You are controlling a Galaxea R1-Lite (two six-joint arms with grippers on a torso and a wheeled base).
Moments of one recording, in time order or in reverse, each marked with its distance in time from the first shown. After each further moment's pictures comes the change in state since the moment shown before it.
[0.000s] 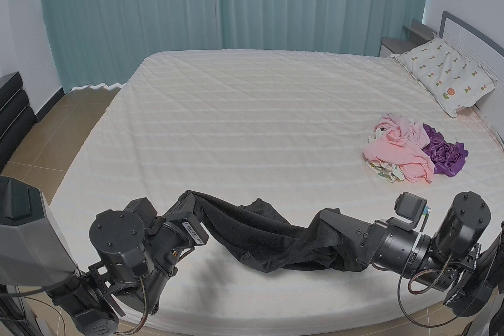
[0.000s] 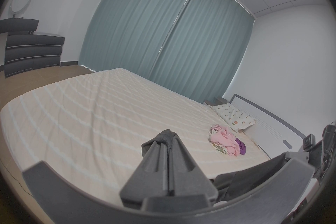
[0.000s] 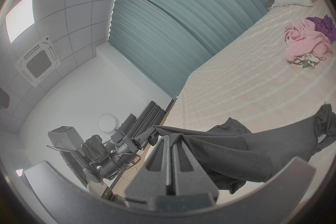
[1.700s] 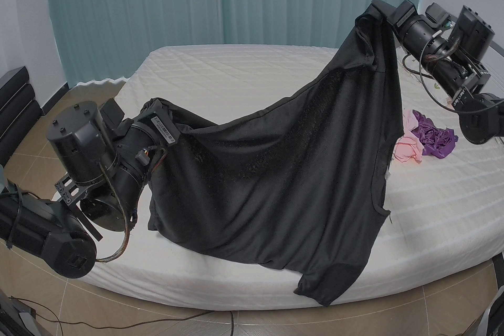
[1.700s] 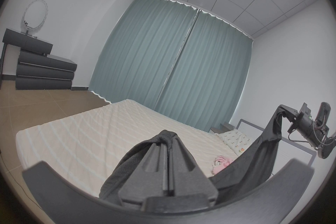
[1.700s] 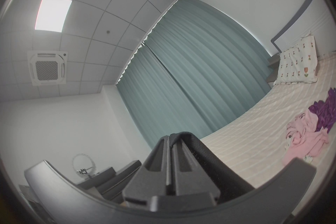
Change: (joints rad) left arm 0.165 -0.202 -0.391 0.337 0.007 0.154; right arm -0.439 0.047 -1.113 0.608 0.027 -0.105
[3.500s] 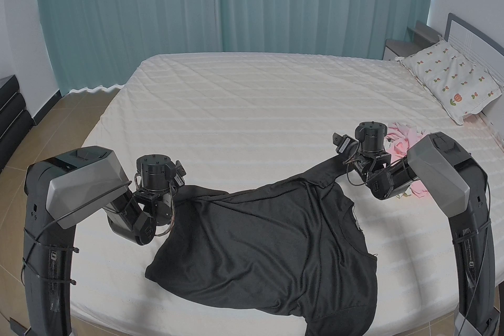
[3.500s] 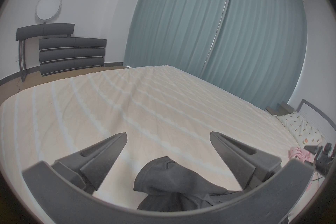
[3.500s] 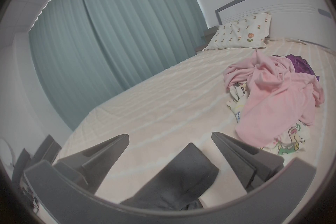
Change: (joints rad) left arm 0.294 0.717 -0.383 0.124 -0.026 -0.203; right arm -0.054 0.764 -0.259 0.168 -0.416 -0.075
